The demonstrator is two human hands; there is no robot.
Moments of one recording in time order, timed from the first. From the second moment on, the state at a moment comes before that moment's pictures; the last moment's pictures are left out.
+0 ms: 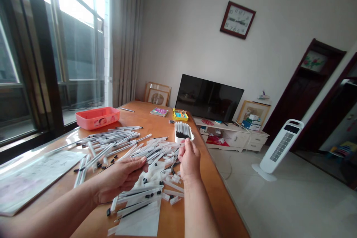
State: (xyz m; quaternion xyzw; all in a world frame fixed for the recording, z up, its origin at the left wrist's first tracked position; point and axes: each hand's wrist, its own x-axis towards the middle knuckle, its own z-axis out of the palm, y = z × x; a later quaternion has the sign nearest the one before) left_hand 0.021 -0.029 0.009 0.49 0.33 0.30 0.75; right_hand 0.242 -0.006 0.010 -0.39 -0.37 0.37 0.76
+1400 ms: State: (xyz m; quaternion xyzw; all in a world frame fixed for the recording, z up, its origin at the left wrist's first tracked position) left_hand 0.023 -0.018 0.000 0.52 0.42 0.42 0.61; right_hand 0.208 -0.011 -0.002 -0.38 -0.39 0.46 0.71
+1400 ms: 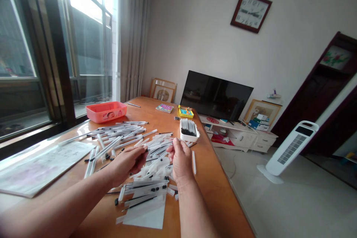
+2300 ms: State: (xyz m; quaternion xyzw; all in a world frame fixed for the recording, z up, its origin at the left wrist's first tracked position) left_hand 0.022 -0.021 0.006 0.57 0.41 0.42 0.58; right_hand 0.211 -0.010 -0.005 -0.39 -0.39 0.43 0.71
